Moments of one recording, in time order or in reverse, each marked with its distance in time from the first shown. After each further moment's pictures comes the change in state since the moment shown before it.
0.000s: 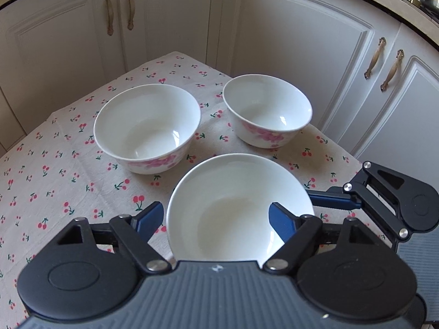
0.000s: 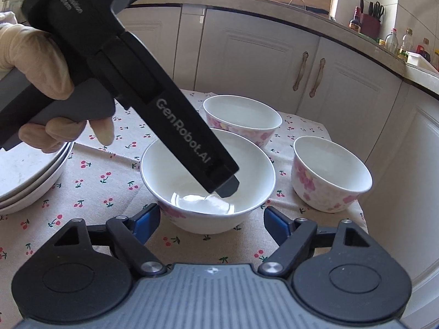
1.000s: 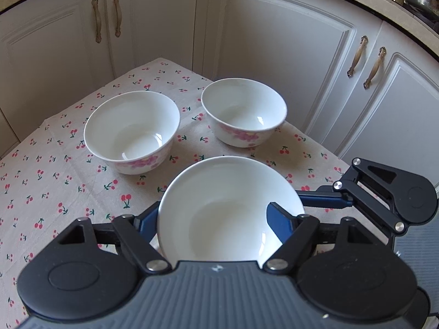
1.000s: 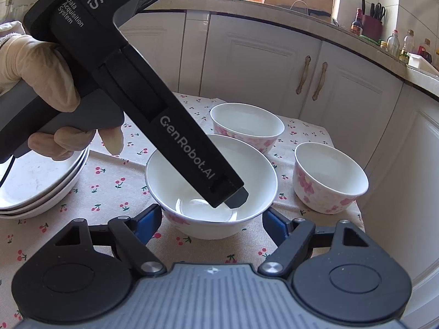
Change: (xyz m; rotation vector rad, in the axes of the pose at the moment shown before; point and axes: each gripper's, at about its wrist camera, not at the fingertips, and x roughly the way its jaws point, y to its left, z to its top) left arm -0.018 -0.014 -0.005 0.026 -0.015 -0.038; right arm -0.022 0.003 0.007 0.000 0.001 0.028
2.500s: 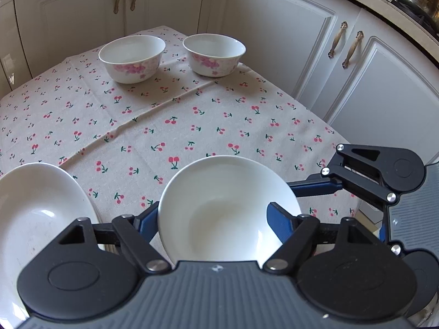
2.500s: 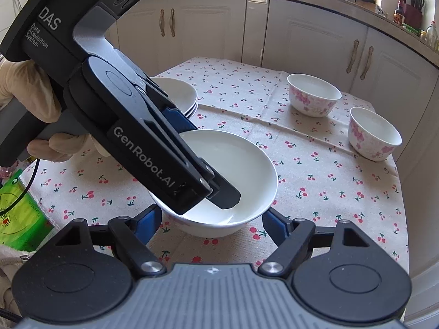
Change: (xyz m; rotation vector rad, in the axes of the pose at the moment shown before) left arm -0.065 -0.058 -0.109 -0.108 0.025 0.003; right arm -0.080 0.058 -0.047 -0.047 0.127 0.210
